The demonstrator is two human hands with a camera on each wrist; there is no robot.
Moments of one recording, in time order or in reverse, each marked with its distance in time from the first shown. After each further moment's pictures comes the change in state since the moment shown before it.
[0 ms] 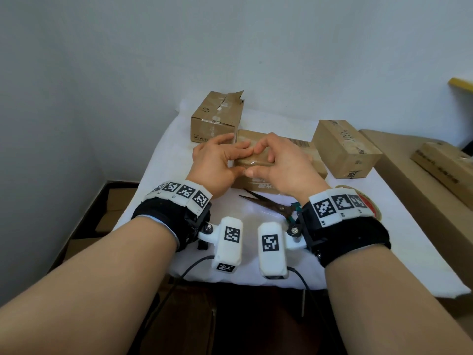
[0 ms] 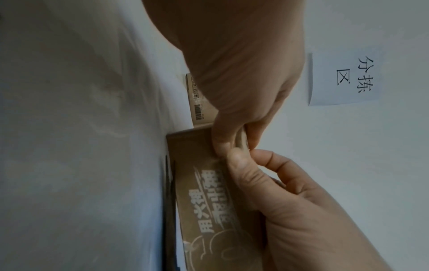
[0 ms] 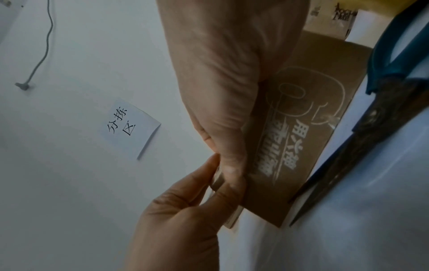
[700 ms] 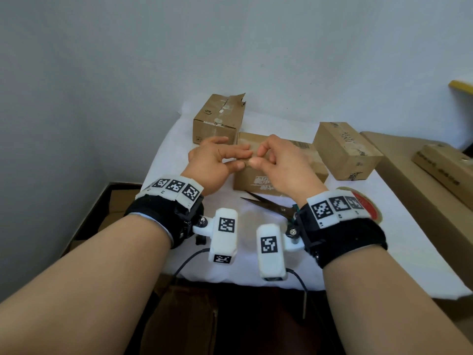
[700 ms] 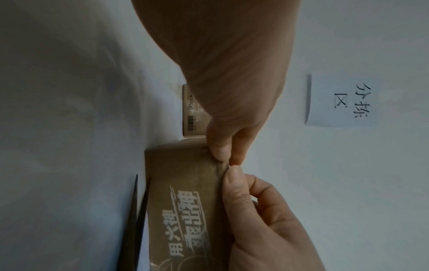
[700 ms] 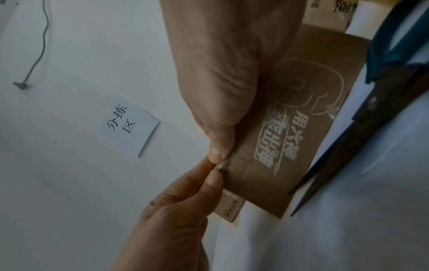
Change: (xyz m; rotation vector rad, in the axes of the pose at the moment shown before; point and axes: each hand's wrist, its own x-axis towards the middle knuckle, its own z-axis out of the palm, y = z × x) left_hand 0.004 -0.009 -0.012 -0.145 -0.080 -0.110; right_hand 0.004 -0.001 0.007 0.029 0.047 0.000
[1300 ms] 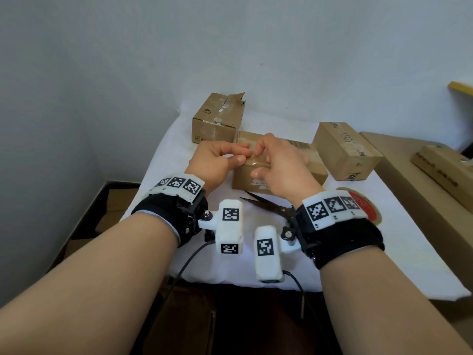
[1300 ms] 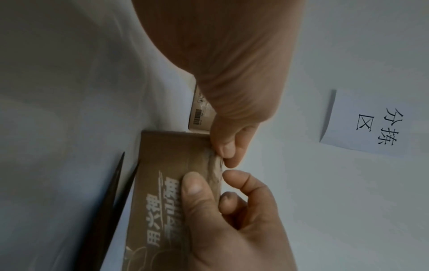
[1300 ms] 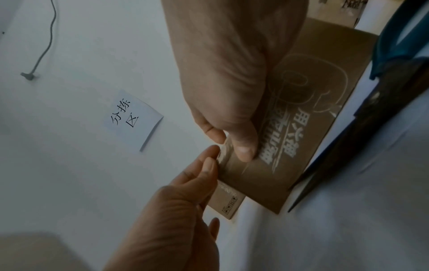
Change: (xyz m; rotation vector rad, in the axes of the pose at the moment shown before) left_hand 0.000 0.011 0.010 -0.525 0.050 -0.180; right_hand -0.006 -0.011 -0.005 -0.164 -0.039 -0.018
